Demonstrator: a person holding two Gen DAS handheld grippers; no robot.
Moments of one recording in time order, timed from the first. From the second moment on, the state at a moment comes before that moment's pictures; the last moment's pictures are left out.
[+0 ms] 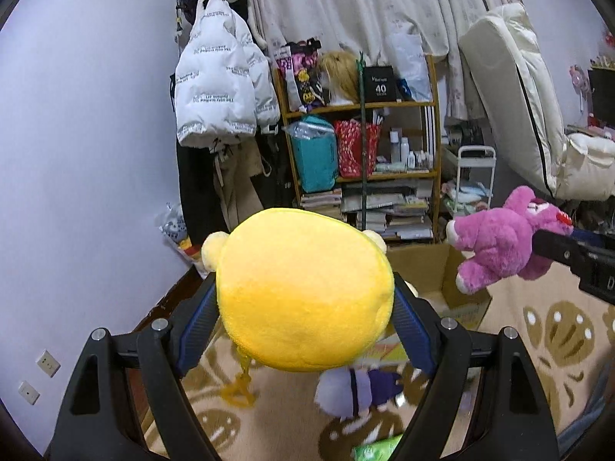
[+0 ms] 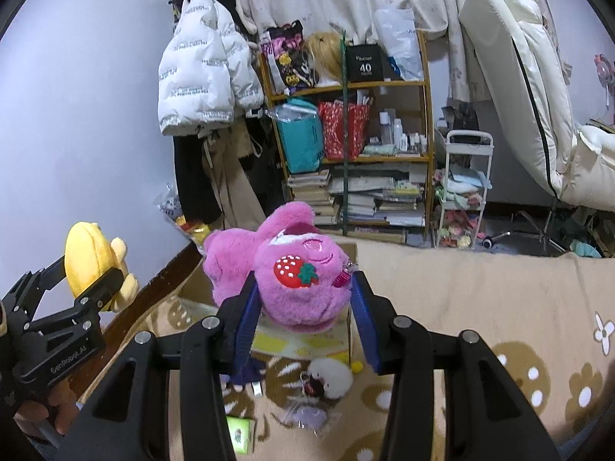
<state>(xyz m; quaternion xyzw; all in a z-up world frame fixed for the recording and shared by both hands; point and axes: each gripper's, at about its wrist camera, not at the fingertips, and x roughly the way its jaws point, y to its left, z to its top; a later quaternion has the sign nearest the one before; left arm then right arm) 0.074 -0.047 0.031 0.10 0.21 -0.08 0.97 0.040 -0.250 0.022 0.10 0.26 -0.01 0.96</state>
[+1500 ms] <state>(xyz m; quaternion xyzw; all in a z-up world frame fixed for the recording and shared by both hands) 0.186 -0.088 -0.034 0.11 0.29 -0.12 0.94 0.130 -0.271 -0.040 0.12 0.30 0.00 0.95</state>
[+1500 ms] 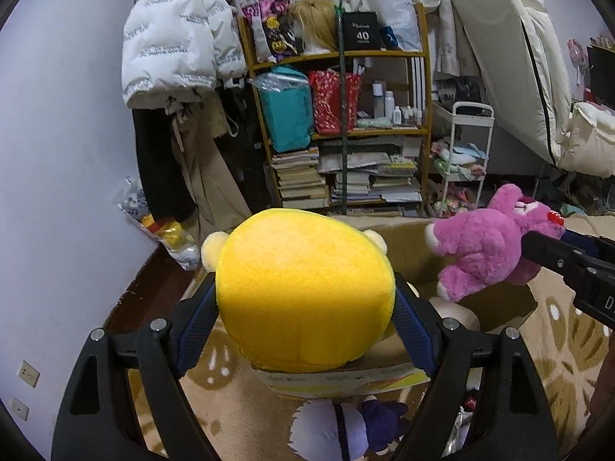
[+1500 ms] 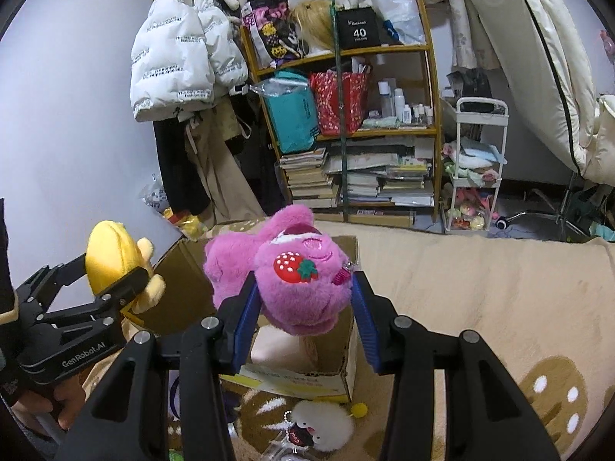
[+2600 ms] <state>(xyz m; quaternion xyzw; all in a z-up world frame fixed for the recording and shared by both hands) 0.186 -0.084 -0.050 0.12 0.34 -0.10 0.93 0.129 -0.272 -0.062 0.14 0.36 -0.01 0.92</state>
